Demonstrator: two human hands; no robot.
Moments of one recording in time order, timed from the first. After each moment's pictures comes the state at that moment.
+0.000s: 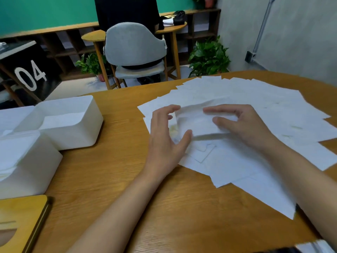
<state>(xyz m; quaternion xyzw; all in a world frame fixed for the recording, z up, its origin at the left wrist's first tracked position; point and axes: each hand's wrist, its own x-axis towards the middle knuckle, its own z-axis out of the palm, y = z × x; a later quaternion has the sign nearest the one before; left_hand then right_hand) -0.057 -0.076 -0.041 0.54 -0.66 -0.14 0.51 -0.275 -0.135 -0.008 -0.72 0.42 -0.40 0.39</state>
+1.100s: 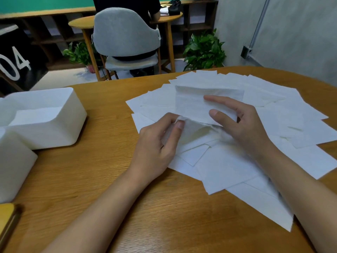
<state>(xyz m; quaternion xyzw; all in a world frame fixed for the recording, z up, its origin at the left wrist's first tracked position) -0.060 -0.079 -0.036 0.48 -0.70 -0.15 0.51 -0.280 -0.141 -0.023 -0.71 0.41 -0.46 0.33</state>
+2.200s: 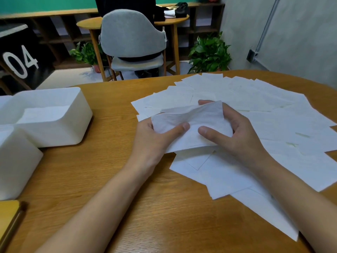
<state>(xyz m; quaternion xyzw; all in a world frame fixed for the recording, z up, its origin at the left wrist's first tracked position) -0.055 -0.082 -0.017 0.53 -0.45 -0.45 0.57 -0.258 -0.122 -0.020 -0.70 0.35 -0.44 0.44</state>
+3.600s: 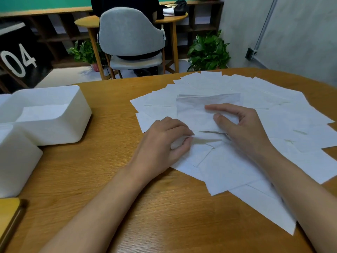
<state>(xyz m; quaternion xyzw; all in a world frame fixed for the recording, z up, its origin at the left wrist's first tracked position) -0.046 -0.095 -0.052 0.44 -0.80 0.00 0.40 -0.273 -0.146 -0.031 -0.68 0.44 -0.46 0.38</state>
